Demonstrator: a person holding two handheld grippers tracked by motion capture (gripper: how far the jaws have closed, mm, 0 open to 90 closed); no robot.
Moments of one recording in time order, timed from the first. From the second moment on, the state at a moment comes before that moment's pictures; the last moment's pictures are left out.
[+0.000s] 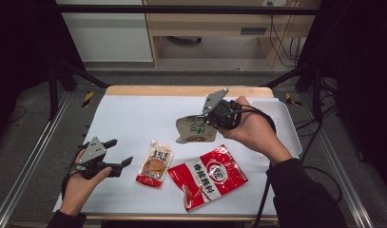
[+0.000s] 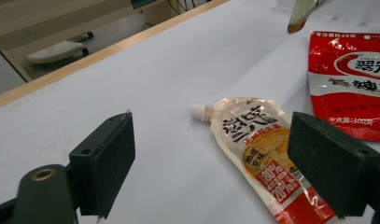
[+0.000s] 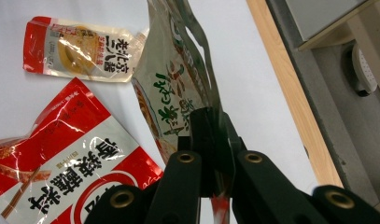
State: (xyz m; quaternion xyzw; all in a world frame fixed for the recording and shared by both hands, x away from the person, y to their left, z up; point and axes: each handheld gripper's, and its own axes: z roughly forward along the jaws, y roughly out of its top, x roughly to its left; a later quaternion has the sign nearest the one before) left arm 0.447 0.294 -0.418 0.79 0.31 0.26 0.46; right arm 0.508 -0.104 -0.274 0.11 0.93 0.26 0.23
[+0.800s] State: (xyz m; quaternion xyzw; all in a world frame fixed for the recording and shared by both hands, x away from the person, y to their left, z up) left arm 0.454 0.311 -0.436 0.76 0.38 0.30 0.44; right arm 0.492 -0.207 -0.247 0.19 0.91 0.26 0.28
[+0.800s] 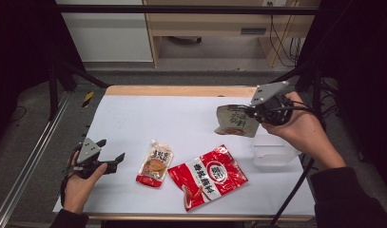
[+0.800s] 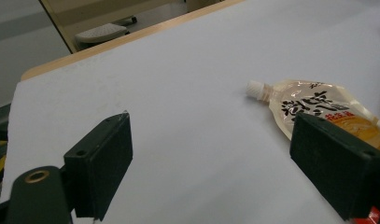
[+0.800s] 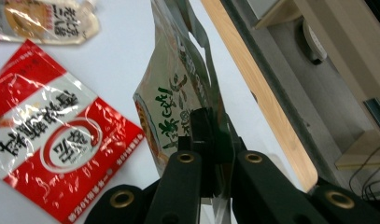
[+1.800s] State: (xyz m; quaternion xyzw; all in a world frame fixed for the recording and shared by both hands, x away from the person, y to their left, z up) left arm 0.458 0.328 -0.441 0.74 0.43 0.31 0.41; right arm 0.472 -0.311 -0.262 0.27 0.88 0.26 0.29
